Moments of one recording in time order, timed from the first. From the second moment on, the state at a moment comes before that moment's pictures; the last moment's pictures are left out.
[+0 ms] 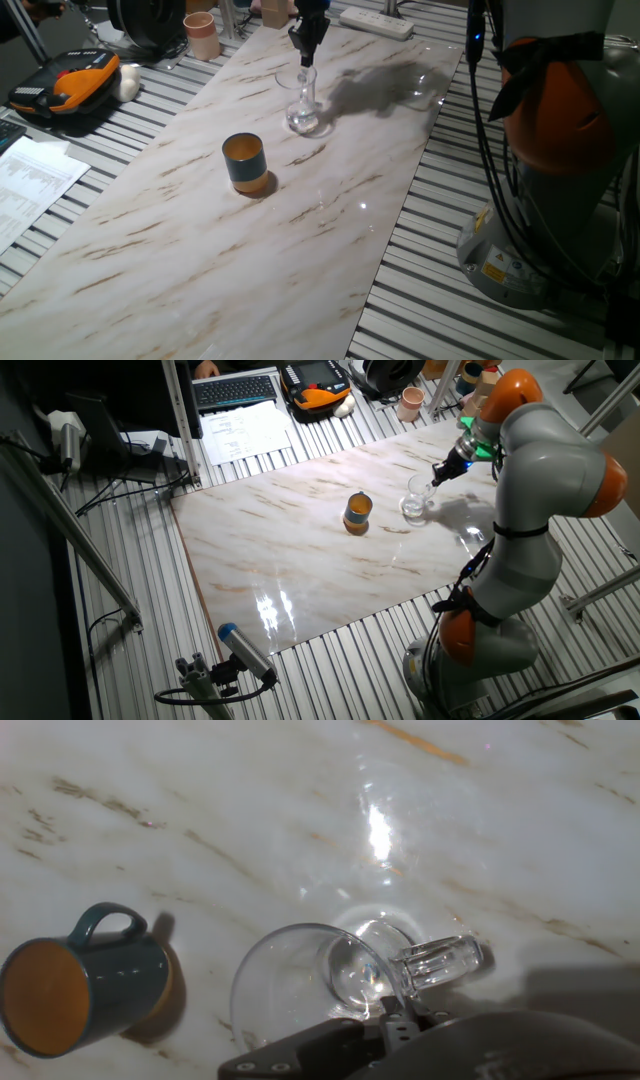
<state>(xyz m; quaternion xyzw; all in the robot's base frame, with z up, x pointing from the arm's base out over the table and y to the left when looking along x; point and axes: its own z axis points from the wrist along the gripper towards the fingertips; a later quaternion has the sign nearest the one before) 0.528 -0.196 0.173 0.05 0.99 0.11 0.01</state>
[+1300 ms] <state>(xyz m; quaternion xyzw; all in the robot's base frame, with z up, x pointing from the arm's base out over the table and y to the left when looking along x) 0.531 -0.141 0.220 0.05 1.00 0.04 0.00</state>
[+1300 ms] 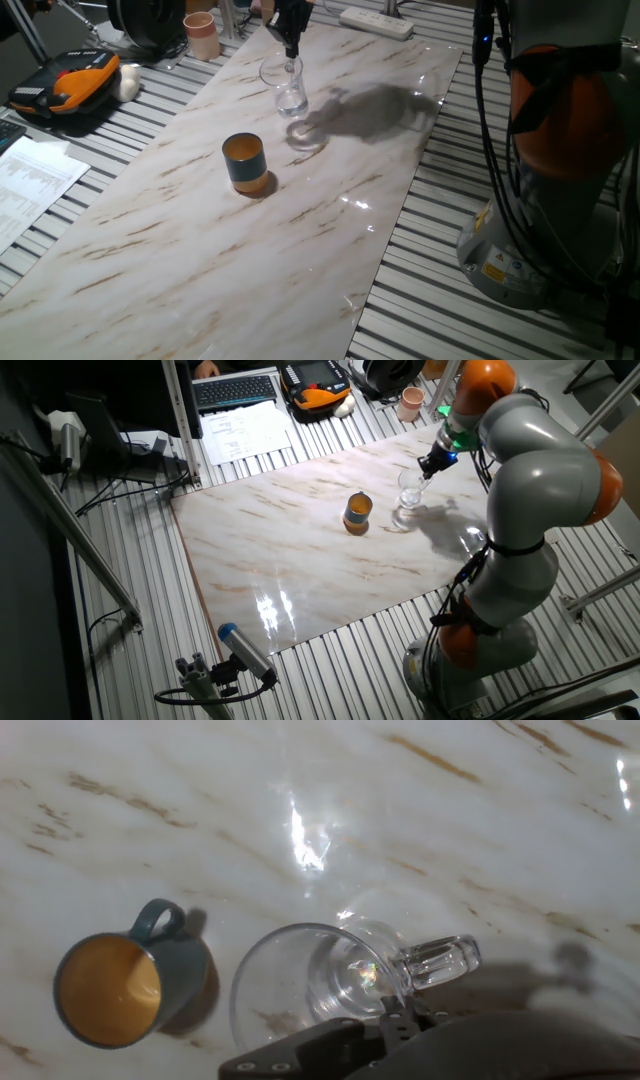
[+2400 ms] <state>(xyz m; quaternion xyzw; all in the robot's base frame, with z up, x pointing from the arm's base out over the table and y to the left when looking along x) 0.520 -0.115 0.223 0.06 1.00 0.00 0.01</state>
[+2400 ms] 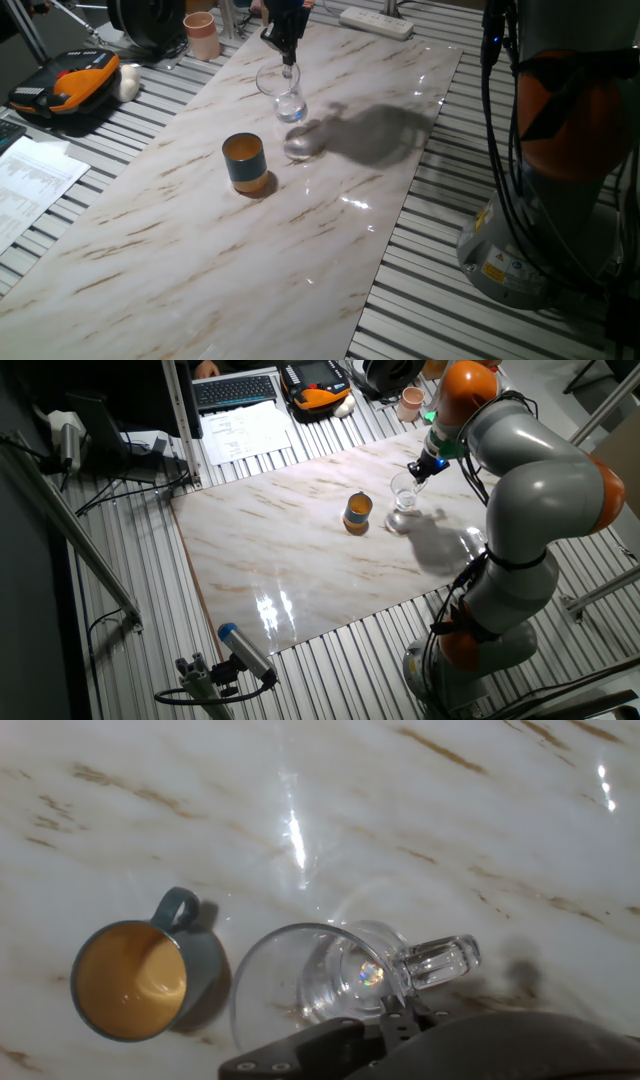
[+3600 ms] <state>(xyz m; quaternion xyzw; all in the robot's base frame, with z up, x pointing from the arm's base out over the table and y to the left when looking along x) 0.500 -0.087 0.217 0.08 1.00 0.01 0.02</state>
